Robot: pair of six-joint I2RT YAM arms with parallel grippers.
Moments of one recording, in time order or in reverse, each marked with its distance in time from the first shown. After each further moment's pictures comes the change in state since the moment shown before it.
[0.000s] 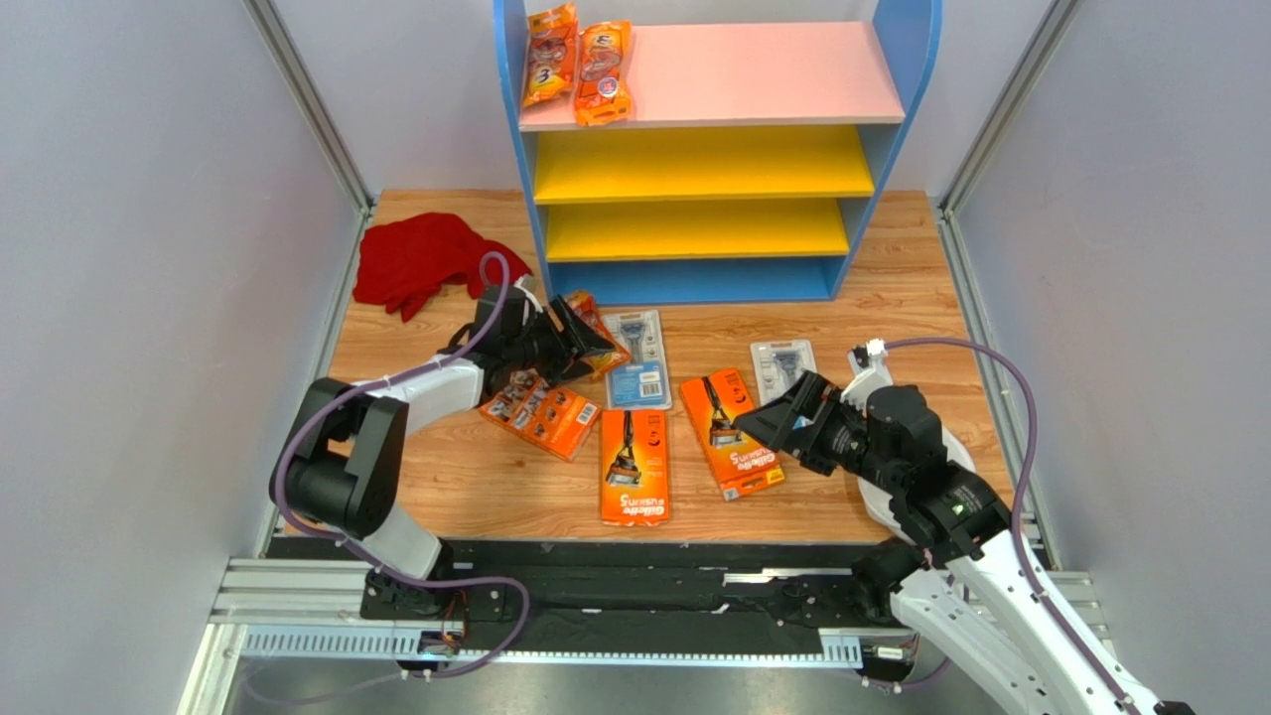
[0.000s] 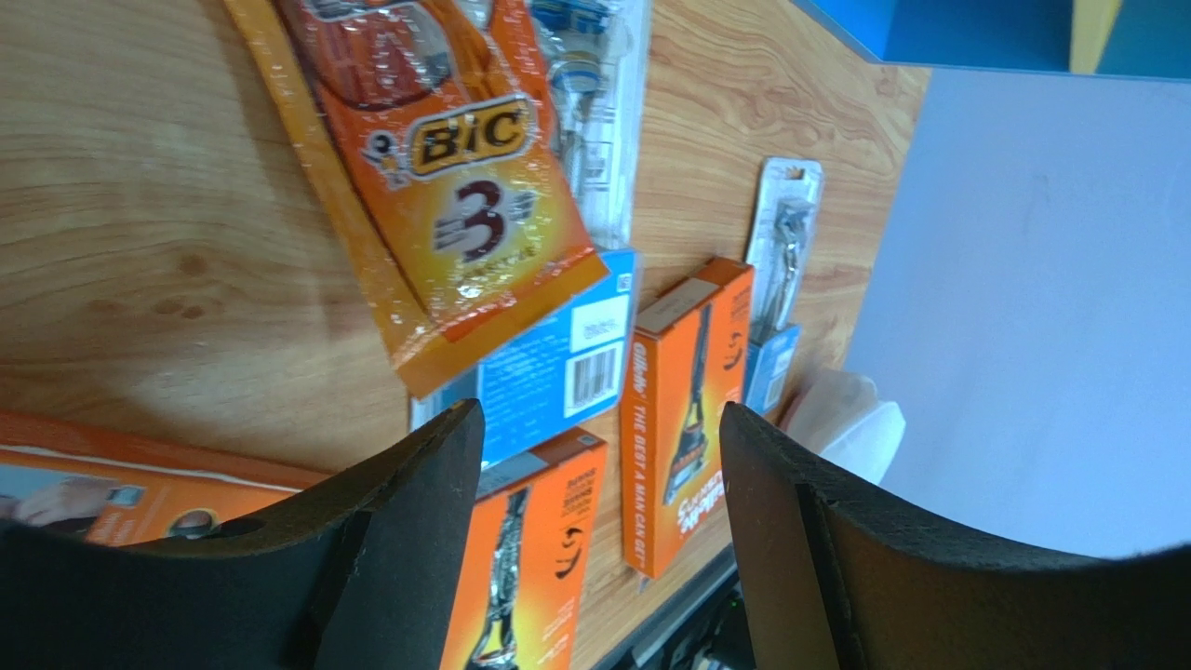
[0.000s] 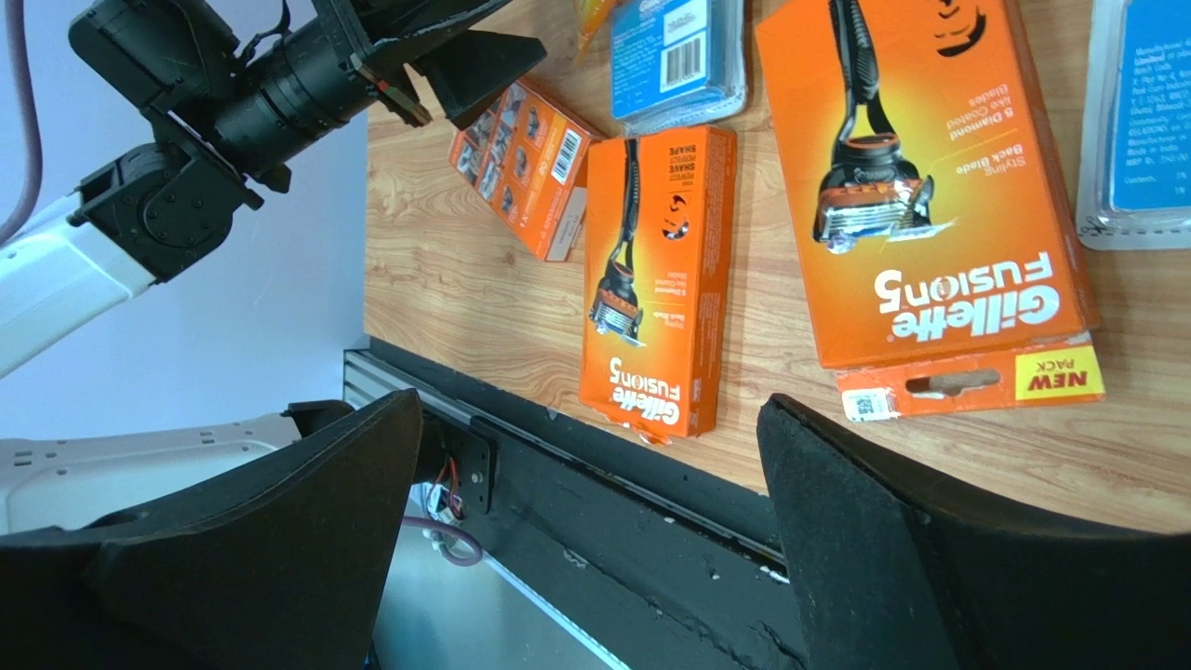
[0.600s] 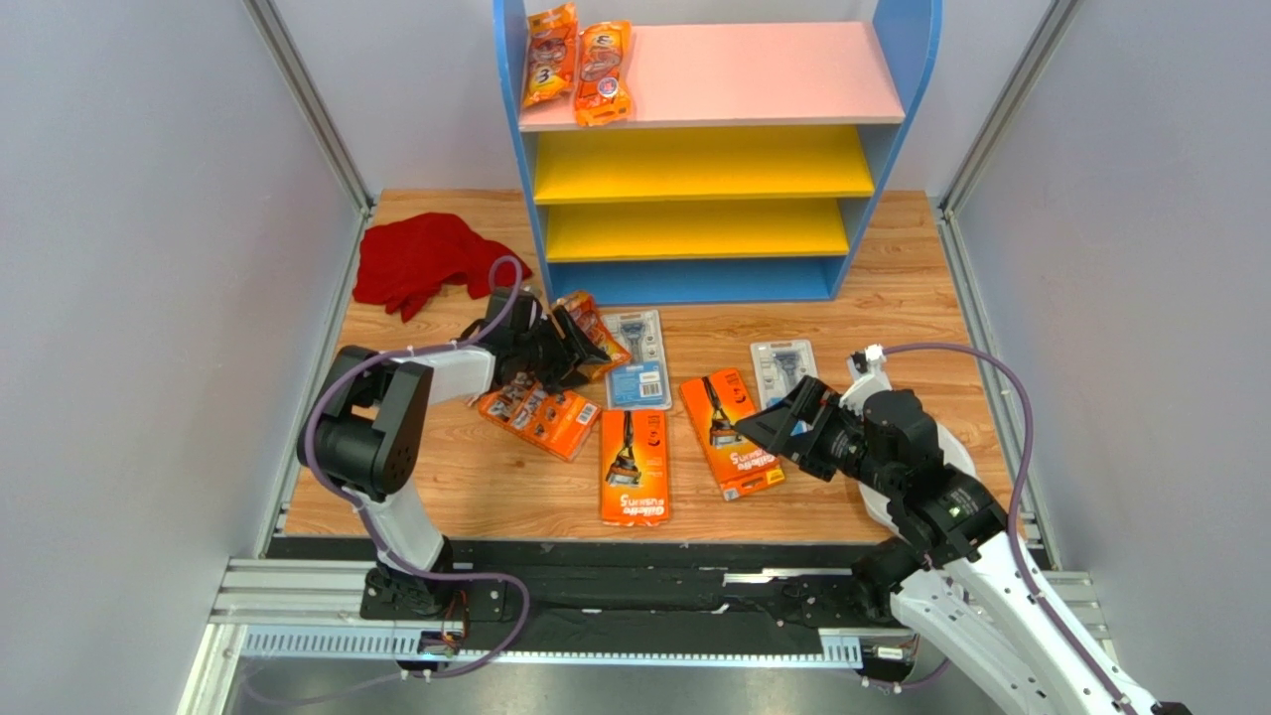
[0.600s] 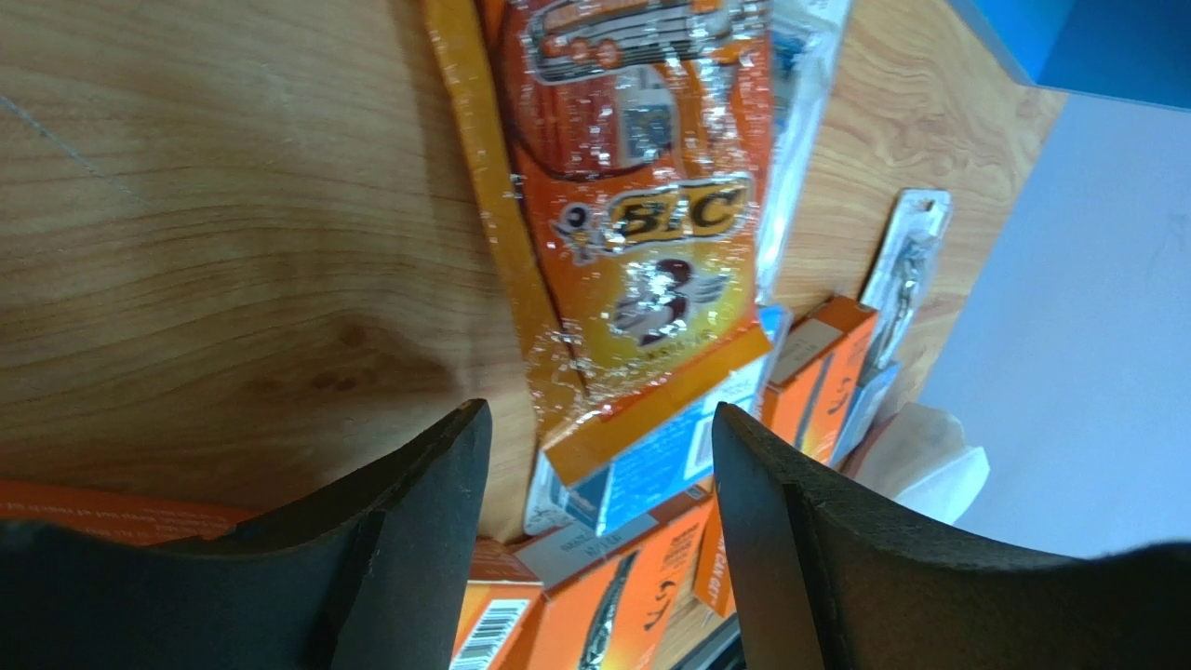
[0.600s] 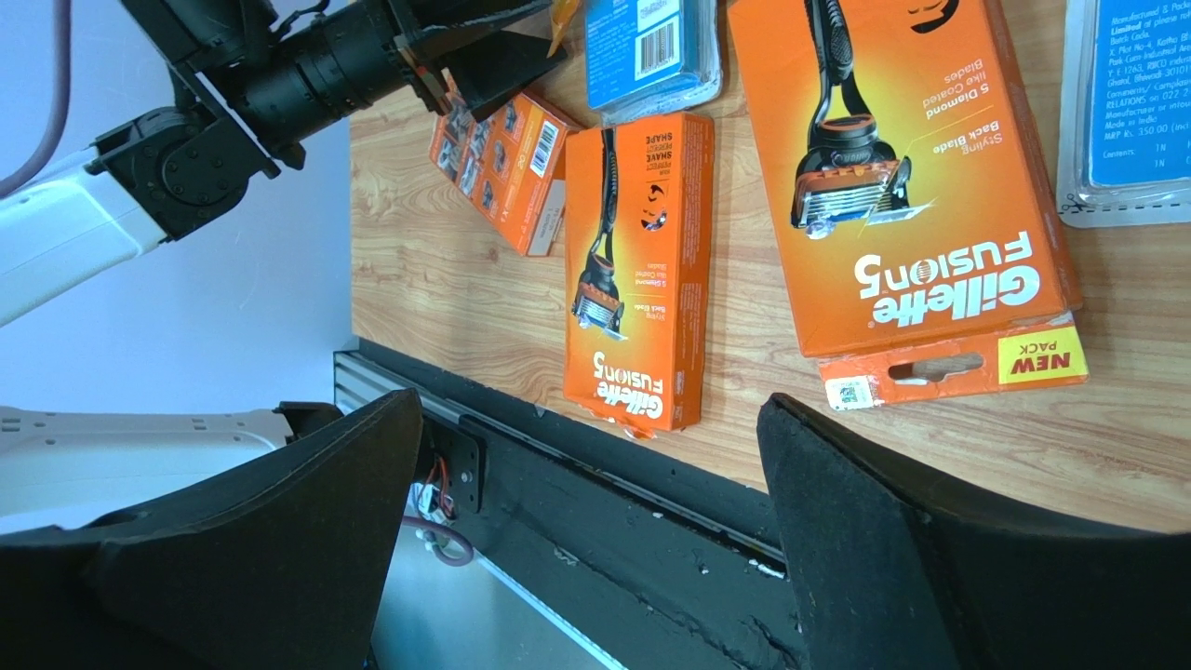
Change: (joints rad) left arm 0.023 0.161 0.064 -0.056 -0.015 0.053; right arm 0.000 -0.018 -0.035 -0.008 0.007 0.011
